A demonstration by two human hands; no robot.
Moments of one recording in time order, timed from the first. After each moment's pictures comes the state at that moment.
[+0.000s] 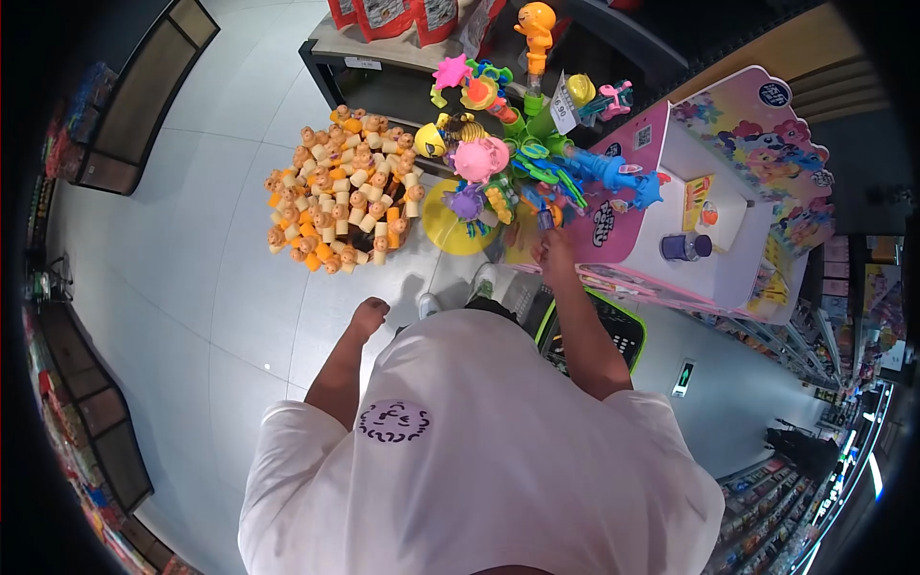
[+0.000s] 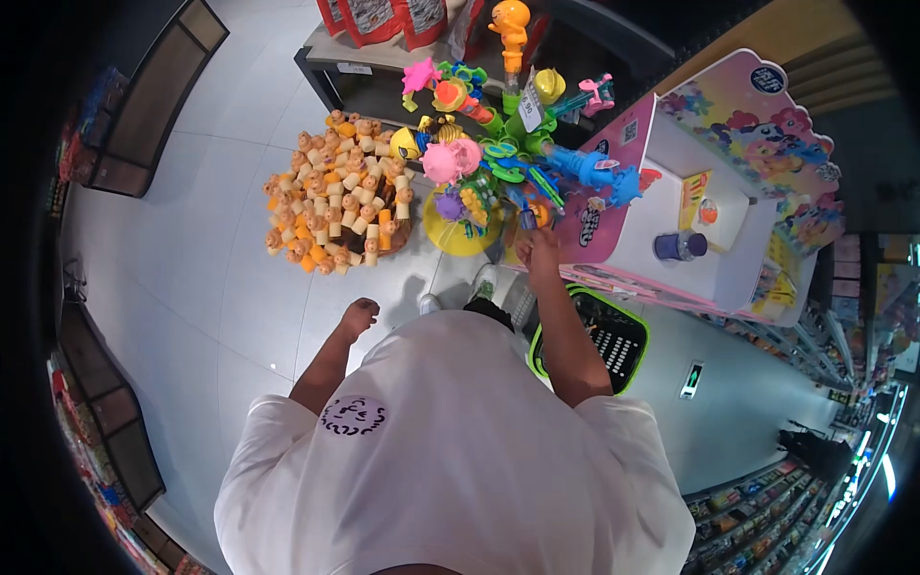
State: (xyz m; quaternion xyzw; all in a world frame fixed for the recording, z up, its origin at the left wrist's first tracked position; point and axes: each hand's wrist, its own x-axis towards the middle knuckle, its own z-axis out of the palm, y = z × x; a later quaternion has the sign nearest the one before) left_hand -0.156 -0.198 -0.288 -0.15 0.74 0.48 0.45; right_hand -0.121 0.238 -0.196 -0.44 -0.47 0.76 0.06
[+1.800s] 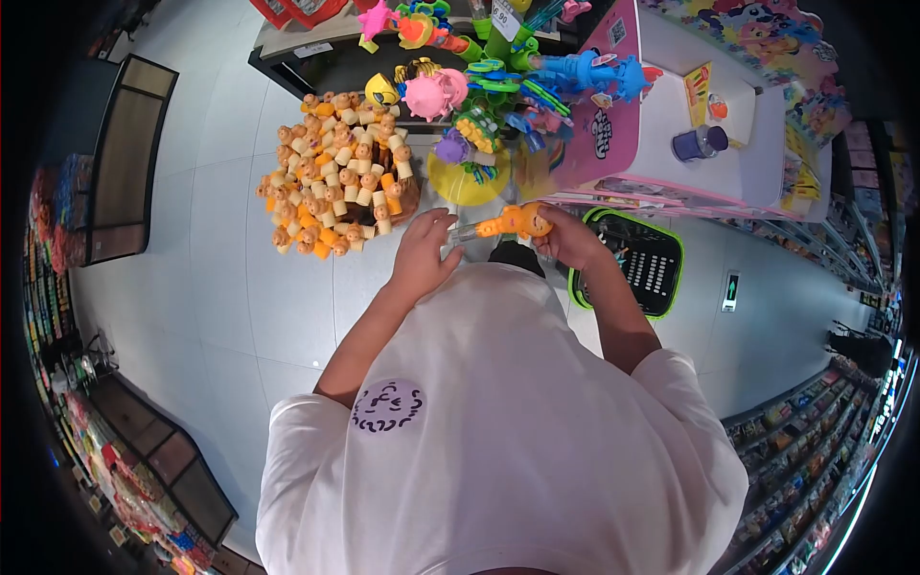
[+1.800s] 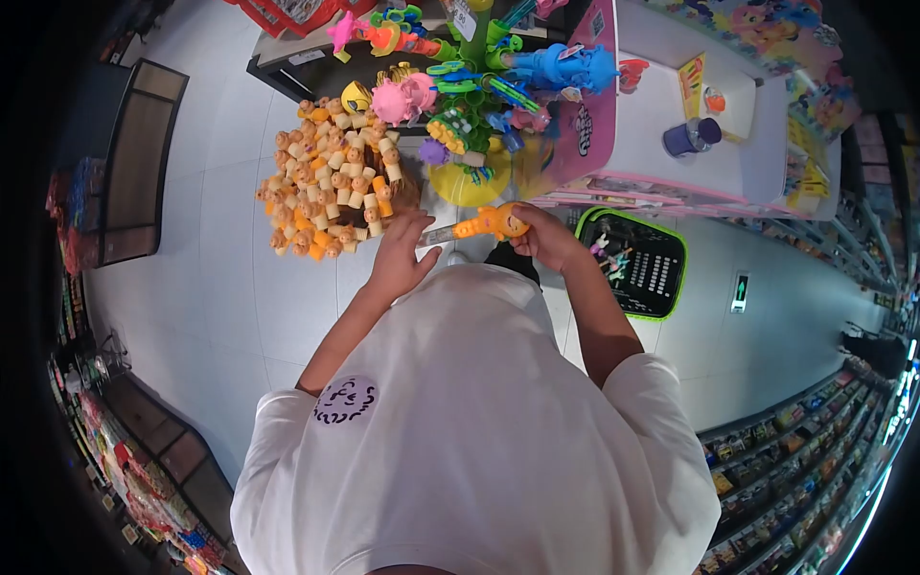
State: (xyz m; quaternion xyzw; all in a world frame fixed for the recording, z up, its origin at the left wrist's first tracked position) left_hand -0.170 -0.073 -0.102 0.45 0.82 0.34 0.06; right_hand -0.041 0.188 -0.114 -0.33 -0.36 0.86 -0.16
